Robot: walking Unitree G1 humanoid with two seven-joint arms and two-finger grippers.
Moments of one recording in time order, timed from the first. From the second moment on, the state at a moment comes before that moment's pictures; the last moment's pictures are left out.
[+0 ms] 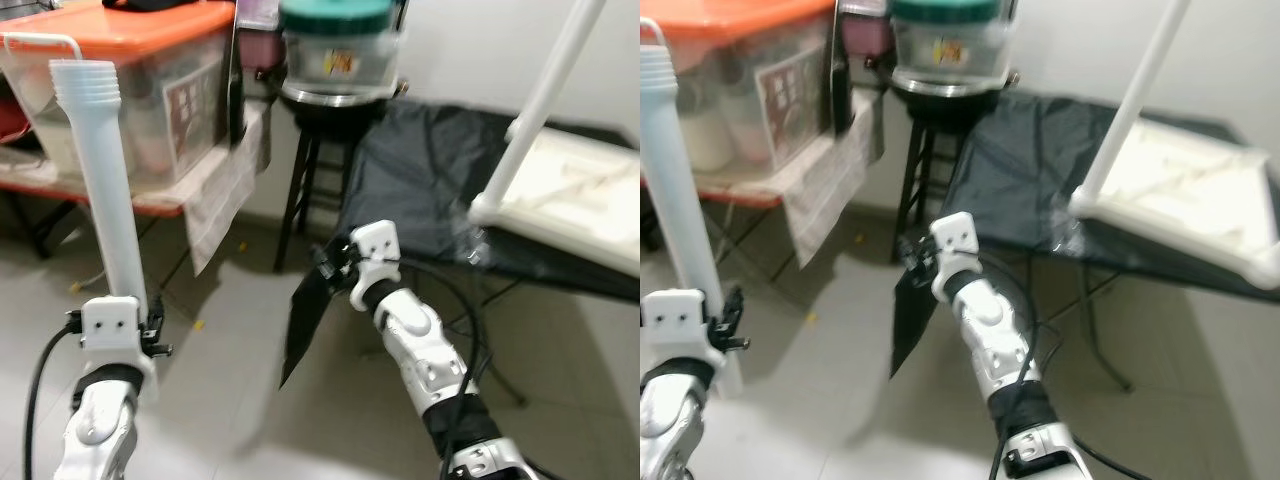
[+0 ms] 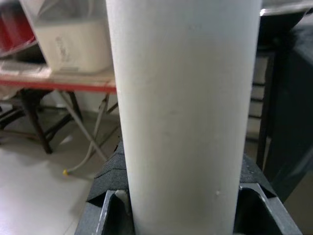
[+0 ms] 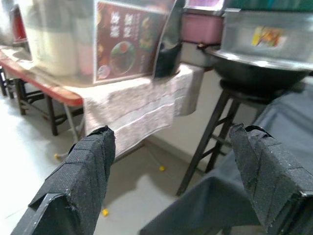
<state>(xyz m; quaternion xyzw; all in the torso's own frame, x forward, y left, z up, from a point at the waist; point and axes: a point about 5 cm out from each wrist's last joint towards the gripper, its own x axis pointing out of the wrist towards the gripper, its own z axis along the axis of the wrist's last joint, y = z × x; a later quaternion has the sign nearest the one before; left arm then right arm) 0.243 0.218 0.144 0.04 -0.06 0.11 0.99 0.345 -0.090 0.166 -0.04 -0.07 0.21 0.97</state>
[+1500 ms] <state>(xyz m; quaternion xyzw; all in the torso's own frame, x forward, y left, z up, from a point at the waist) 0.251 0.213 0.147 0.04 -0.06 0.11 0.99 0.350 -0.089 0.159 -0.05 -0.06 0.20 0.98</state>
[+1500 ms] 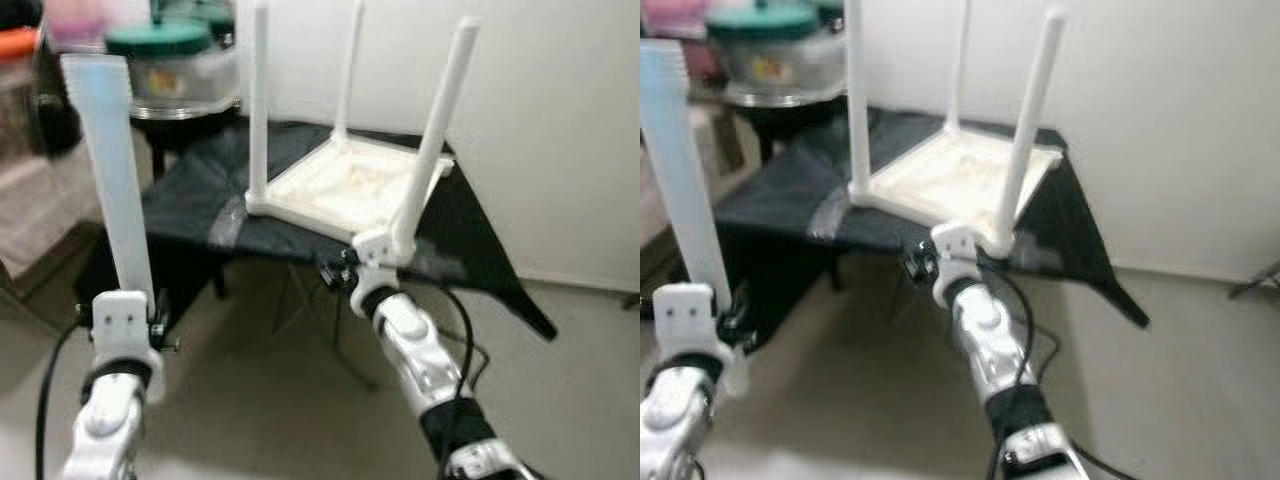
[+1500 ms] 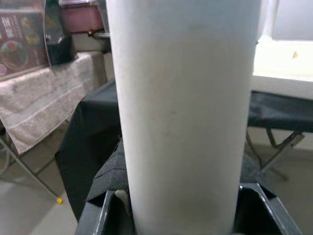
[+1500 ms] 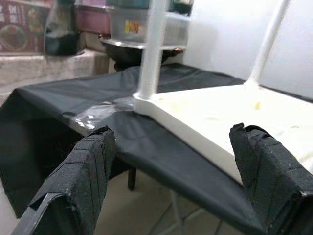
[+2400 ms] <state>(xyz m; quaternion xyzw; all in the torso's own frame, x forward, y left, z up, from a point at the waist) 0.250 0.207 0.155 0.04 -0.09 0.09 0.99 0.342 -0.084 0.147 -0.04 -0.05 0.22 0.97</state>
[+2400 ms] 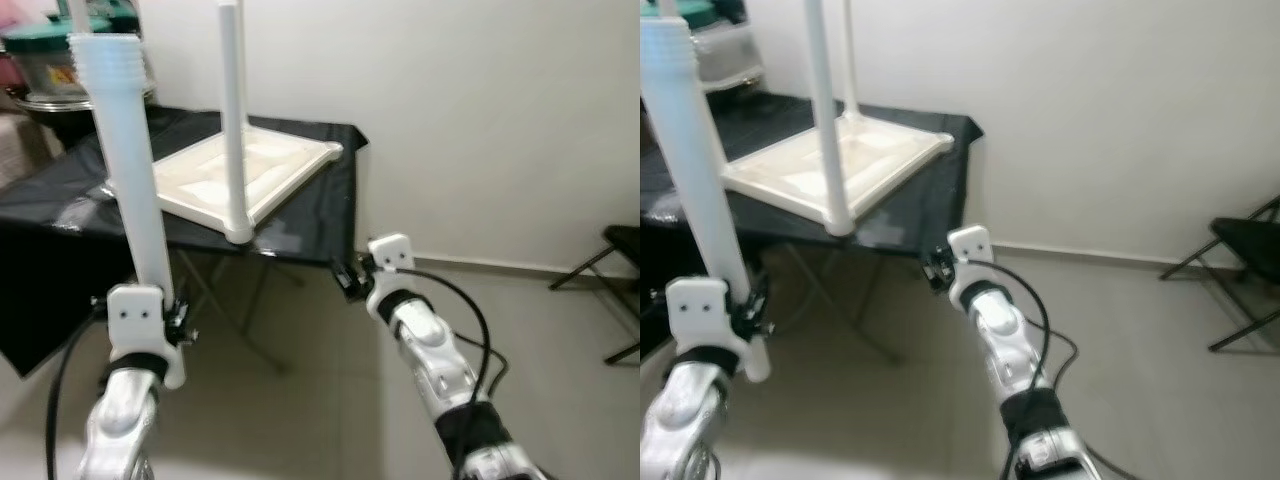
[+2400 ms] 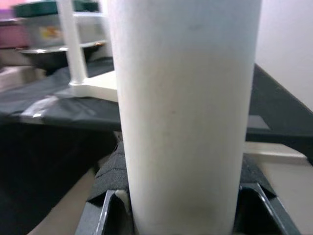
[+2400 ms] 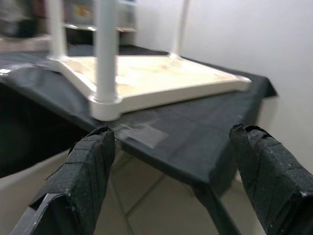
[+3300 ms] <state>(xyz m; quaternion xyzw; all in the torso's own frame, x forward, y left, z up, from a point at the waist) 0.247 0.208 0.158 0.05 -0.09 0.10 0.99 0.334 -0.086 0.145 -0.04 -0.06 0.22 0.97</state>
